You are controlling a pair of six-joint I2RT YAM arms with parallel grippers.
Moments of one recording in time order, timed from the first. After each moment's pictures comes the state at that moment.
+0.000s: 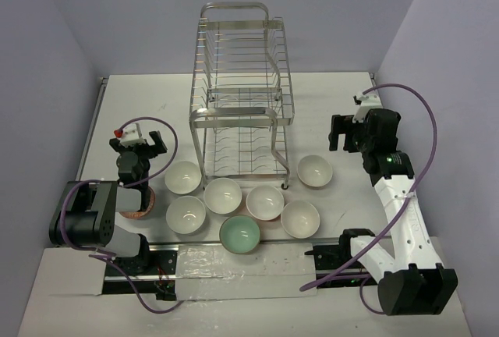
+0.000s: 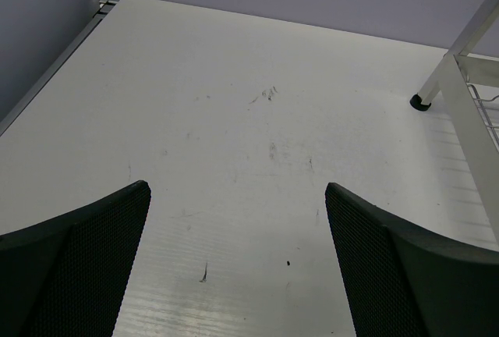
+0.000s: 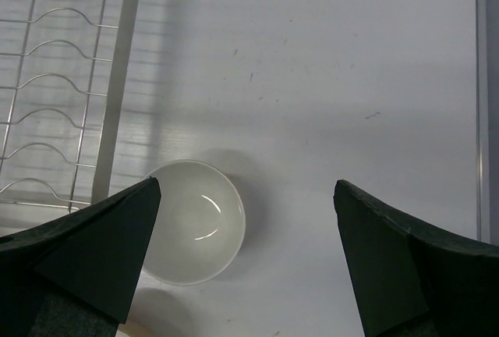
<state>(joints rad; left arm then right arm) -0.03 1.47 0.24 1.22 -0.15 -0.10 -0.03 0.92 0.91 -0.54 -0.10 -0.03</state>
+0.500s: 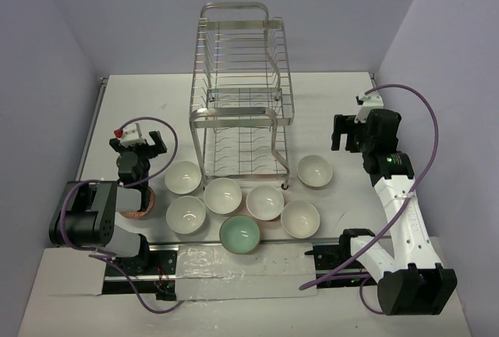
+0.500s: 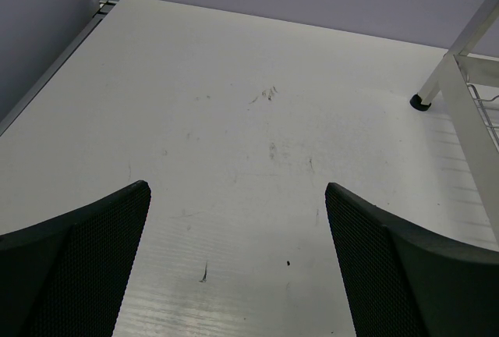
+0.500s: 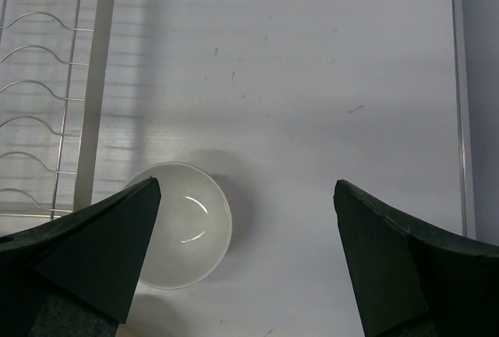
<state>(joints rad) -0.03 1.47 0.24 1.22 -0.15 -0.10 -0.04 0.93 0.91 -0.53 -0.04 -0.03</state>
